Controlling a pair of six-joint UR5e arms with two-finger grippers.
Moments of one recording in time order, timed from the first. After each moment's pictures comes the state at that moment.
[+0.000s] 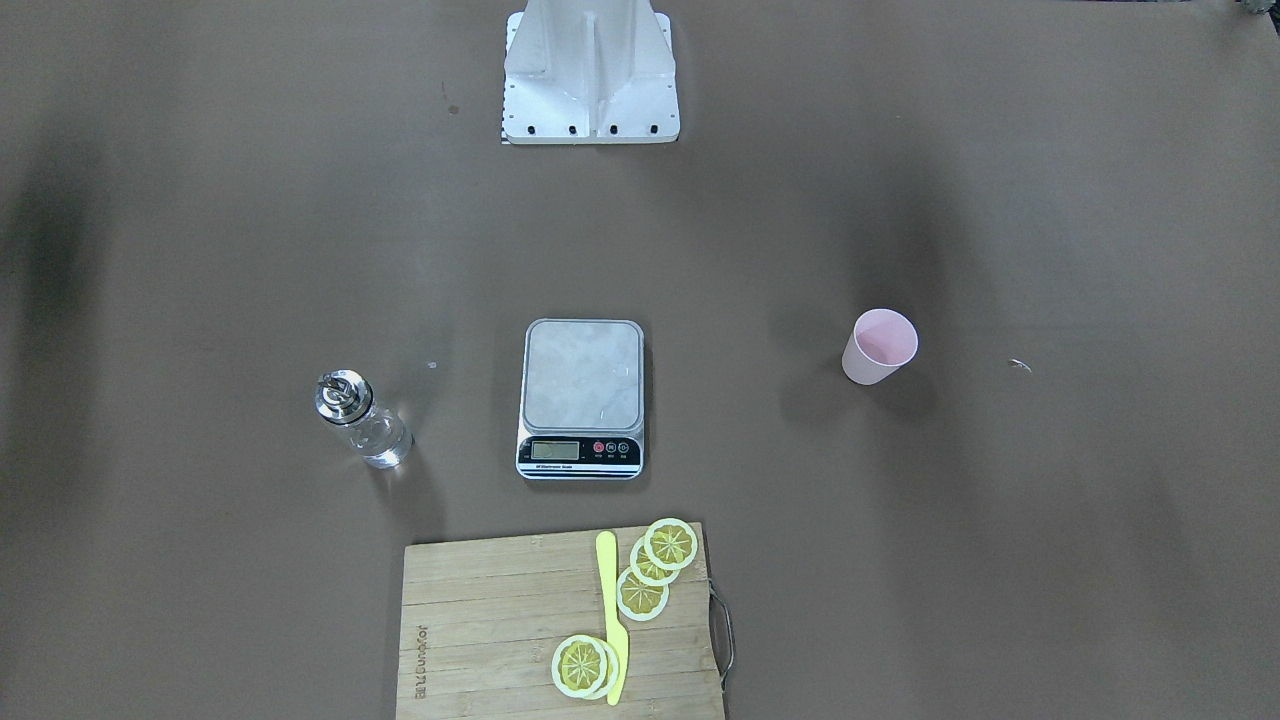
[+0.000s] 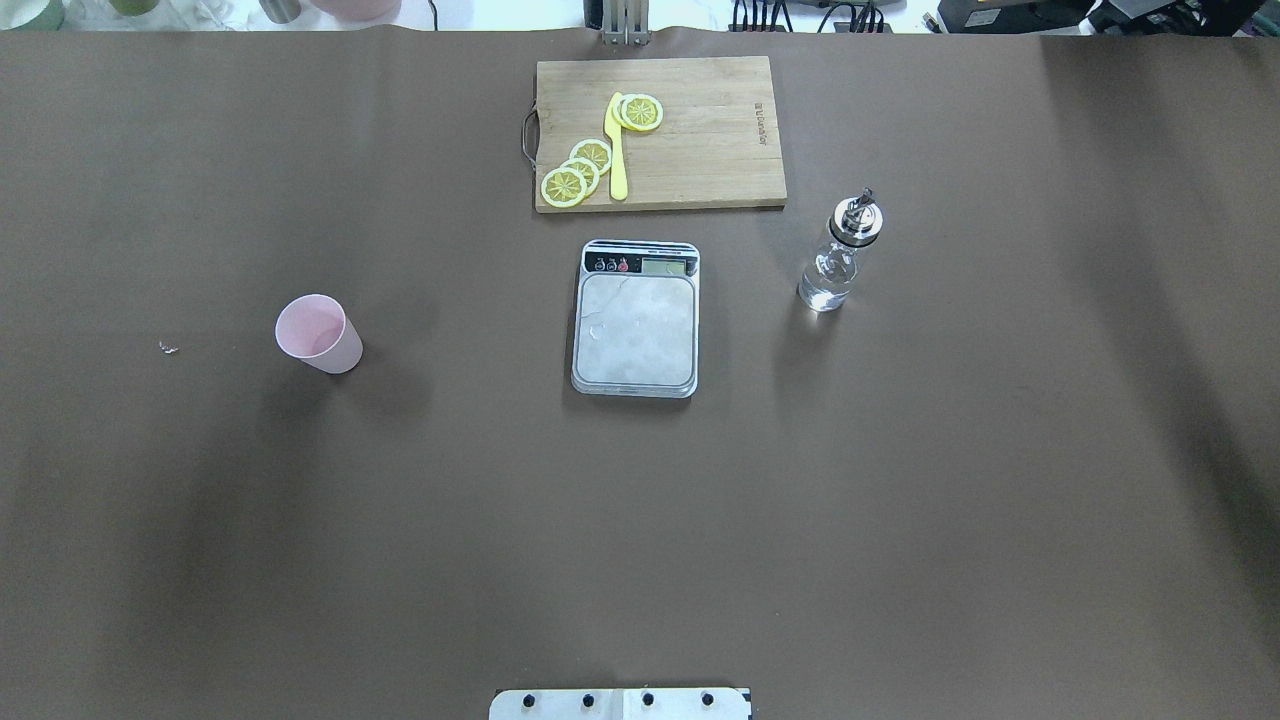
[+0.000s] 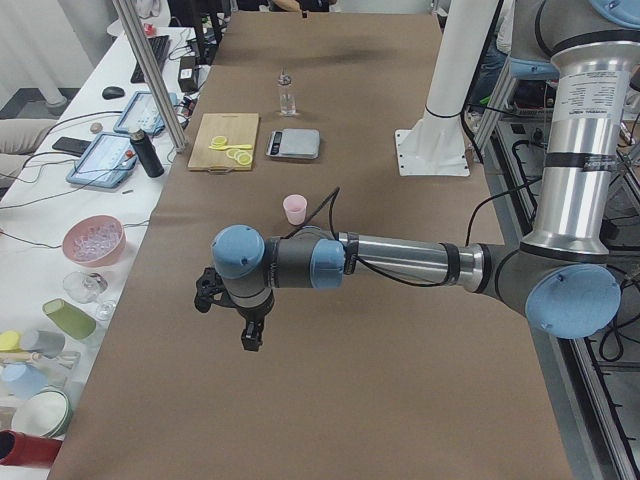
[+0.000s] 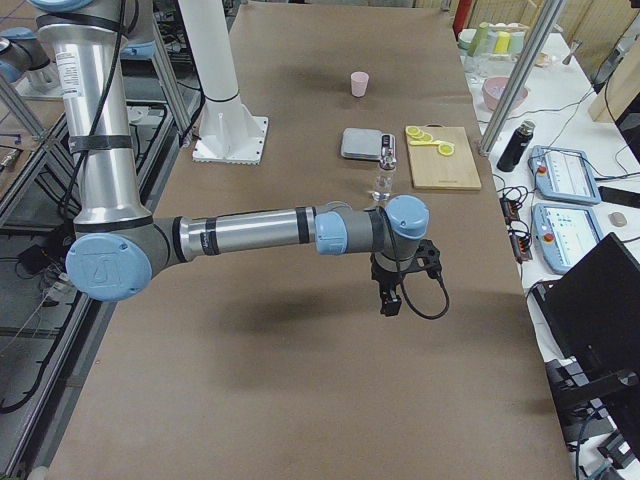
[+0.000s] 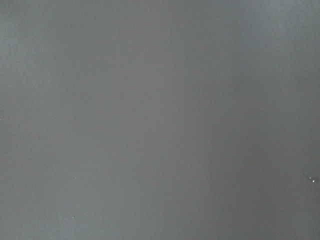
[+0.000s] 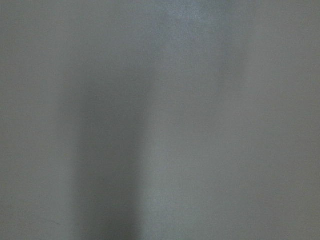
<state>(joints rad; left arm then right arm) -1.63 -1.62 -1.60 -1.48 -2.41 0.13 1.45 -1.48 1.62 -1.62 2.33 -0.06</state>
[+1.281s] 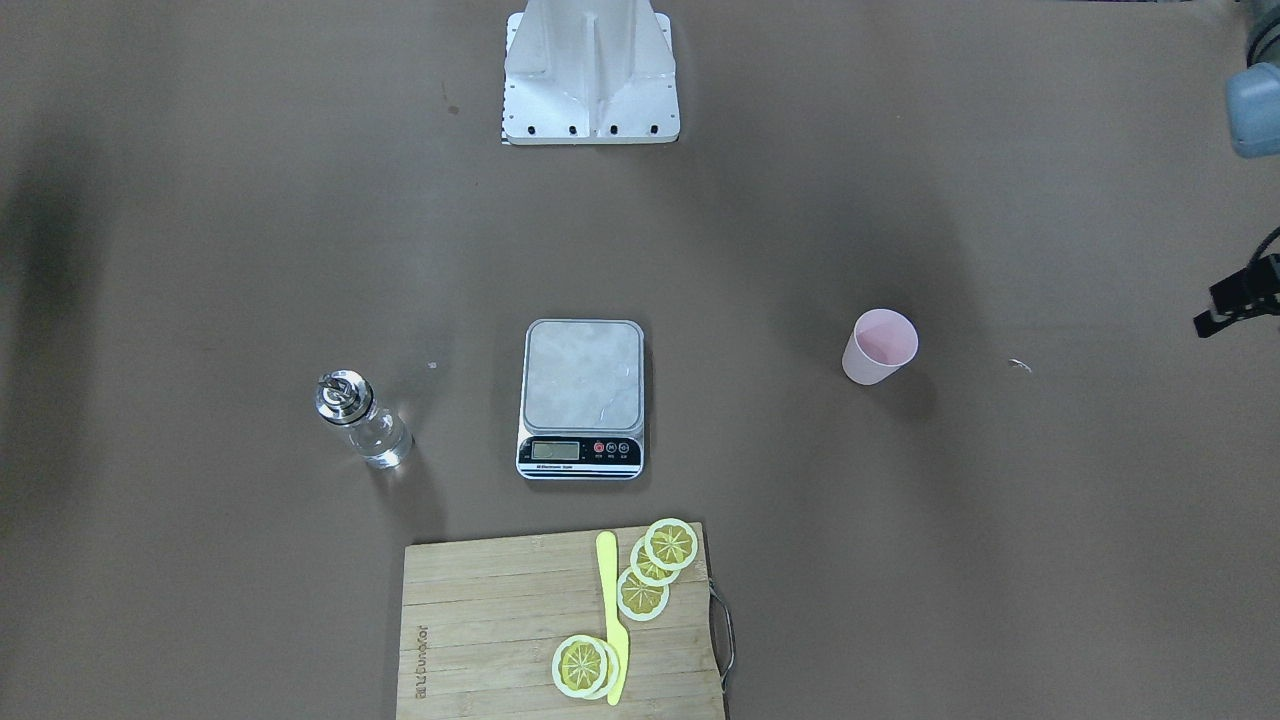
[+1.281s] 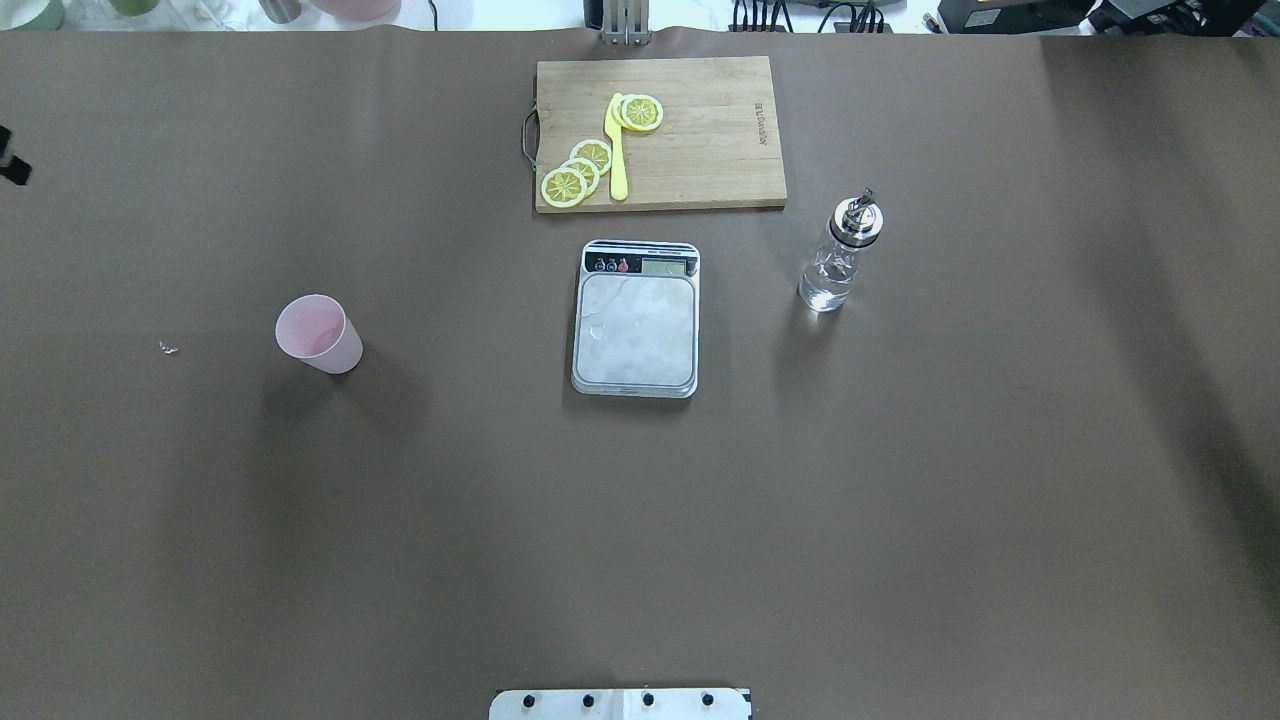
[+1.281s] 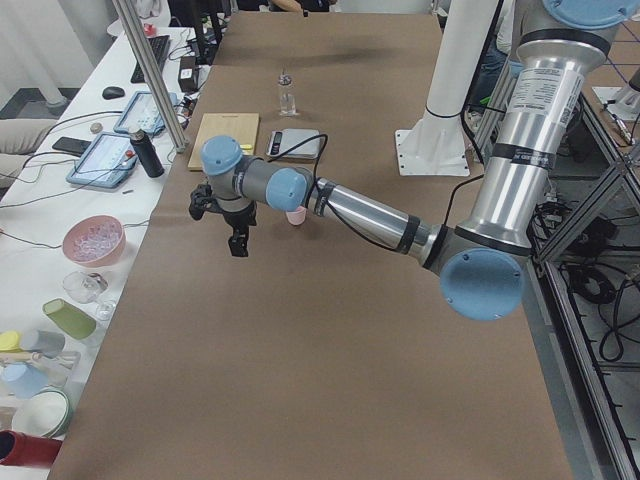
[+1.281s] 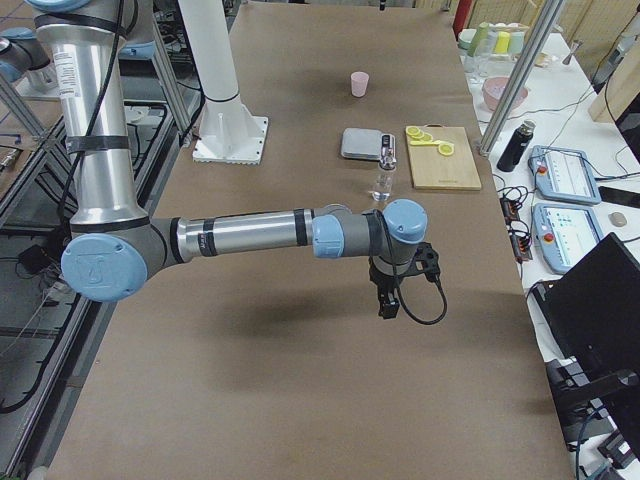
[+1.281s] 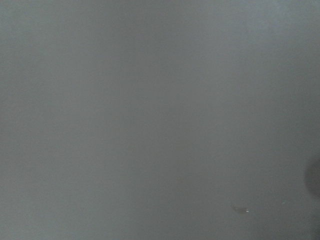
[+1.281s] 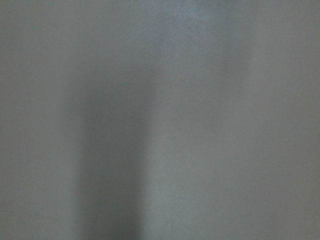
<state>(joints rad) -1.30 -1.85 -1.70 -1.49 -2.40 -0.33 1.47 -1.49 1.62 -1.62 2.34 -0.07</state>
